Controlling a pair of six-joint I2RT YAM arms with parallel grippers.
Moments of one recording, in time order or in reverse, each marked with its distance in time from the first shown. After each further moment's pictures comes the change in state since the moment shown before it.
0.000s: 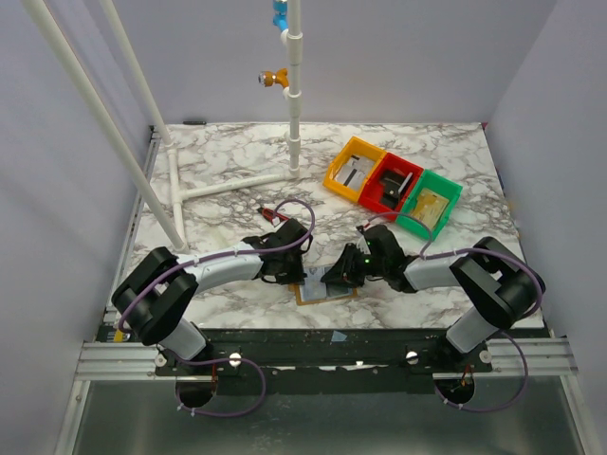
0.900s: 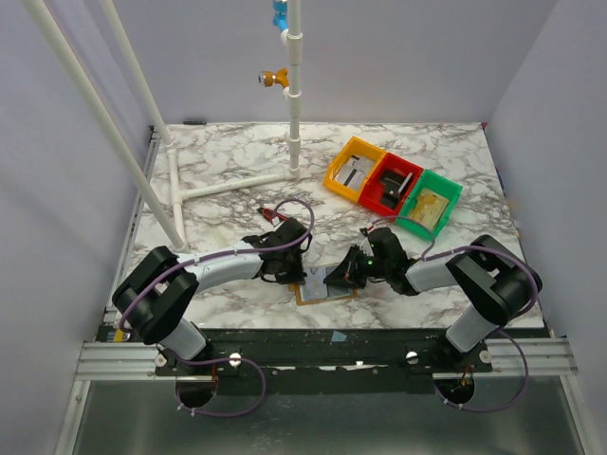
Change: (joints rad) left arm 0.008 0.005 0.003 -0.001 0.014 0.000; right arm -0.025 0.026 -0.045 0.097 -0.030 0.054
